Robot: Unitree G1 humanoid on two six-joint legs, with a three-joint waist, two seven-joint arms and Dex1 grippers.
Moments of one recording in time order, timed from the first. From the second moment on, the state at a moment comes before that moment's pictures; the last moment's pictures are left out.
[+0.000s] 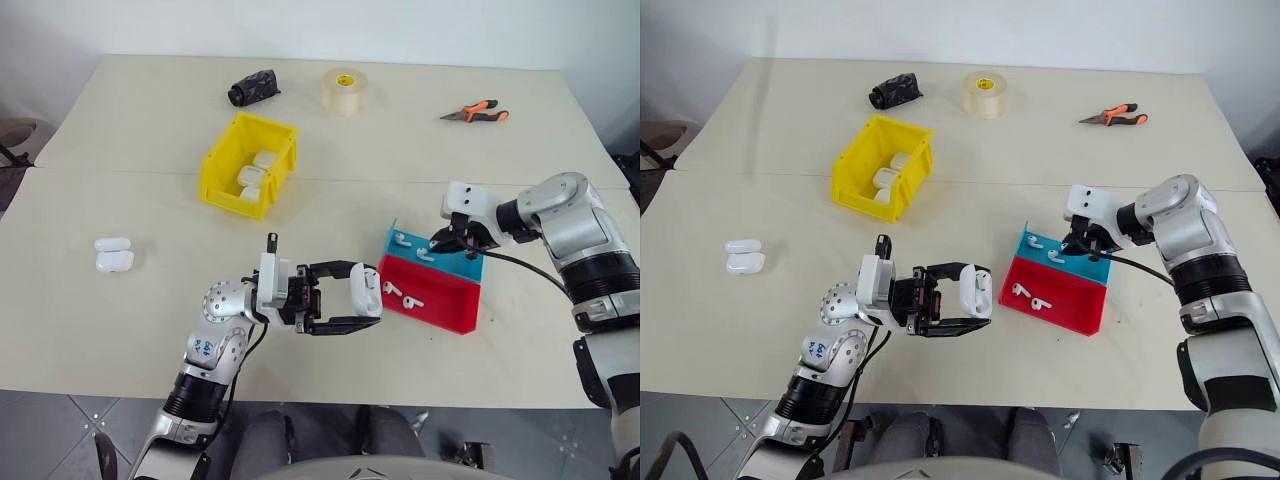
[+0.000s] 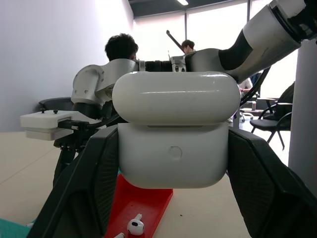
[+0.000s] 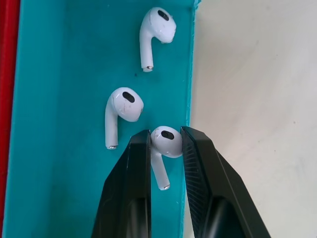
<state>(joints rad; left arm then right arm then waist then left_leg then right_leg) -0.32 0.21 -0.18 -0.06 -0.51 -0.07 -1.18 -0.88 -0.78 0.26 0.53 -0.10 0.29 1.36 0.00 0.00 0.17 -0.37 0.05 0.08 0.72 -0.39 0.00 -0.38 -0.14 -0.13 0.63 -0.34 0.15</state>
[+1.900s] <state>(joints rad) -0.58 0.10 -0.08 0.17 -0.53 0.11 -1.15 -0.13 -0.34 -0.16 -0.50 1.01 0.55 0.72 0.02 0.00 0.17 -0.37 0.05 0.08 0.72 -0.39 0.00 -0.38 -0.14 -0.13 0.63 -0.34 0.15</state>
